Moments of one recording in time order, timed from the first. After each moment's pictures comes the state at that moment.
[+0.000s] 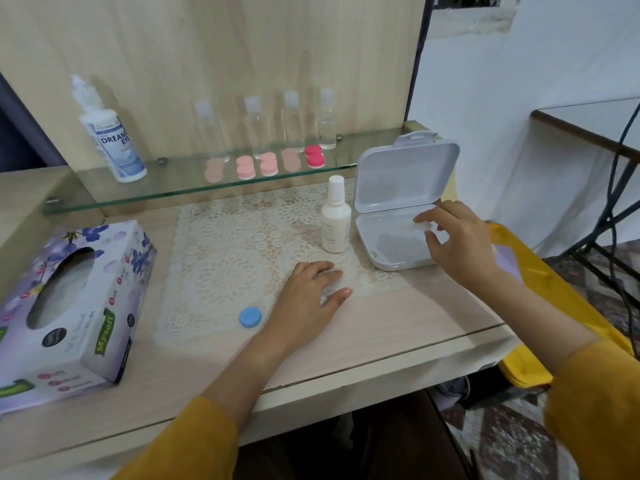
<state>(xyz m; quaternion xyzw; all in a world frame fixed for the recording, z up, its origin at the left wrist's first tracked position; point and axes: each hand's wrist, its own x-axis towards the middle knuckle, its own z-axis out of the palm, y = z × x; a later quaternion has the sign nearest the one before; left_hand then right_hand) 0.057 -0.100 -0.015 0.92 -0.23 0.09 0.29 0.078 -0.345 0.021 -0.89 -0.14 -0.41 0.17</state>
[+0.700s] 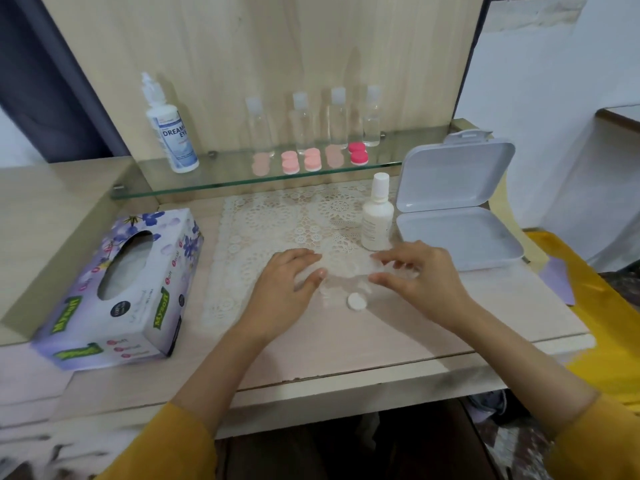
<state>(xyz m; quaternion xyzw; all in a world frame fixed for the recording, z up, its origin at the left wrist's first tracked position) 0.044 -0.034 0.016 0.93 -0.15 0.12 0.32 0.043 -0.247 0.026 -0.89 -0.14 -0.16 0.40</state>
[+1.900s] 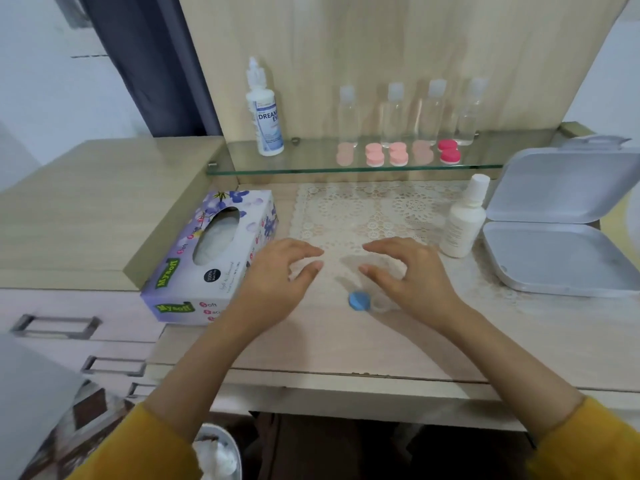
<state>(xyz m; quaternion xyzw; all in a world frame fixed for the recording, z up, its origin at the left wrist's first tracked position) 0.013 0.050 0.041 0.93 -0.09 0.18 0.31 0.053 -0.147 0.032 -0.89 -0.24 -0.12 0.37</state>
